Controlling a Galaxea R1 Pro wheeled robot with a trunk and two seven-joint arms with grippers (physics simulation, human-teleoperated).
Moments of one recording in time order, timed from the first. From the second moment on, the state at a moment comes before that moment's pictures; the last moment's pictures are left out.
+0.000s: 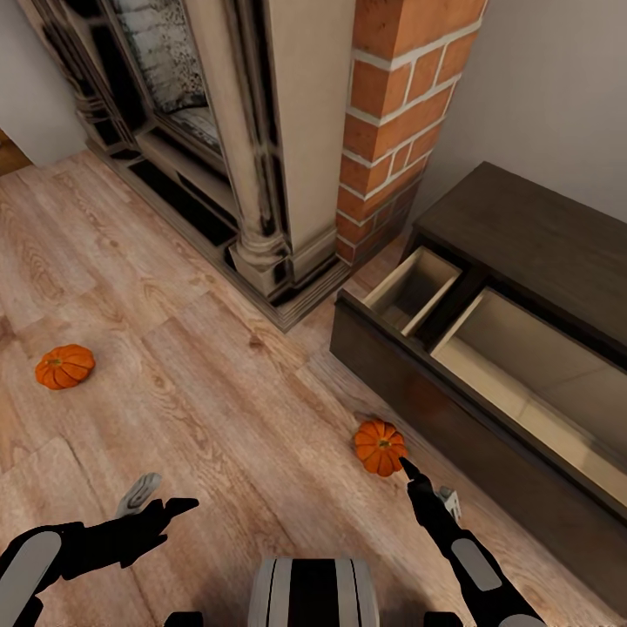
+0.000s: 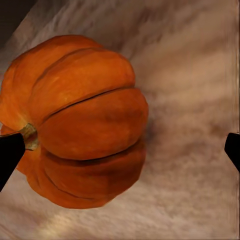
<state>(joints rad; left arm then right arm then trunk) -0.15 0.28 0.15 -1.44 1.24 1.03 0.23 -0.48 0.00 -0.22 -0.51 -1.04 0.16 0.44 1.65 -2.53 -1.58</state>
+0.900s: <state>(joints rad) -0.15 0.28 0.17 -1.44 1.24 1.03 0.23 -0.48 0.01 -0.22 -0.51 -1.03 0.16 0.44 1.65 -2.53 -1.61</state>
